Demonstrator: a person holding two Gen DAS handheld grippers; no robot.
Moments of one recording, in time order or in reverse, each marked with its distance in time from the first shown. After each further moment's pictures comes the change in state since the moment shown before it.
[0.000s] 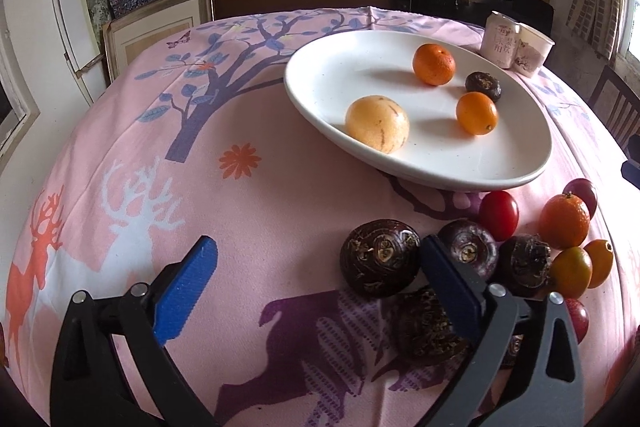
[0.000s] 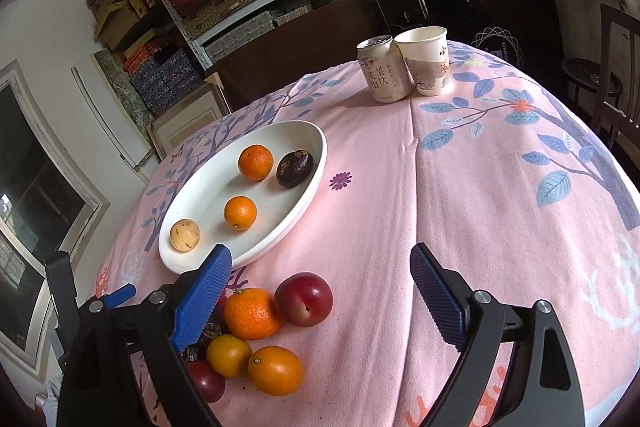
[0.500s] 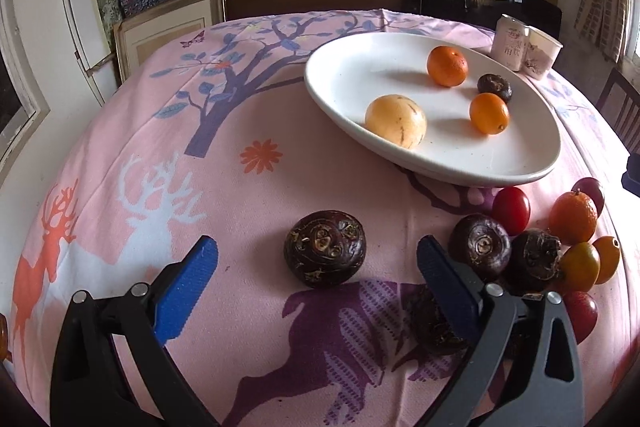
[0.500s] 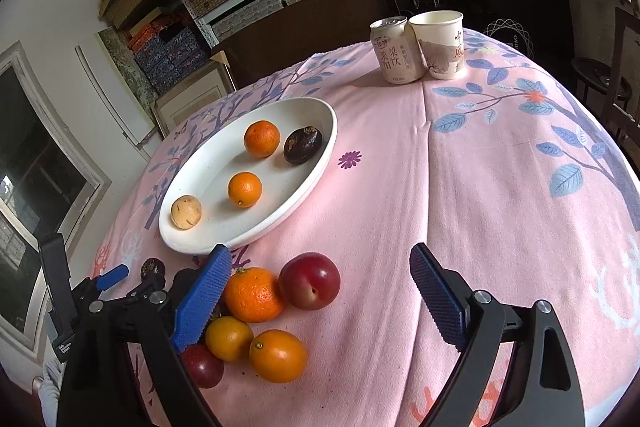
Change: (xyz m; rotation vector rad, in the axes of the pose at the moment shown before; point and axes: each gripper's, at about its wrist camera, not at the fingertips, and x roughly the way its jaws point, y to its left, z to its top) left arm -0.004 0.005 -0.006 -0.010 -0.008 0.021; right arm 0.013 0.007 -0.007 -0.035 0.104 0.022
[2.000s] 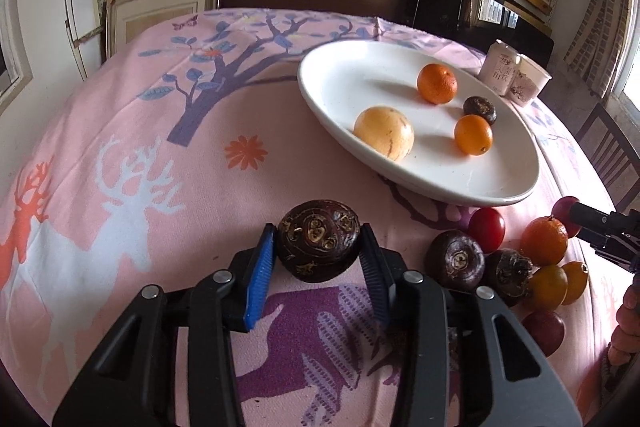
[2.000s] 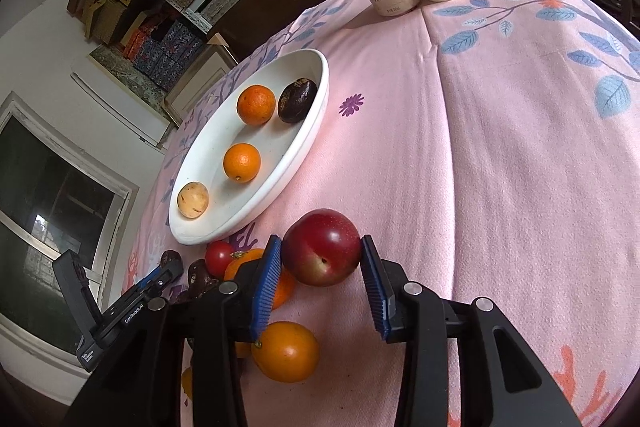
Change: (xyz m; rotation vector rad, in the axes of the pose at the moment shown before) left arm -0.009 0.007 0.004 -0.089 -0.031 -0.109; right arm 0.024 -0.023 -0.004 0.171 0.094 0.133
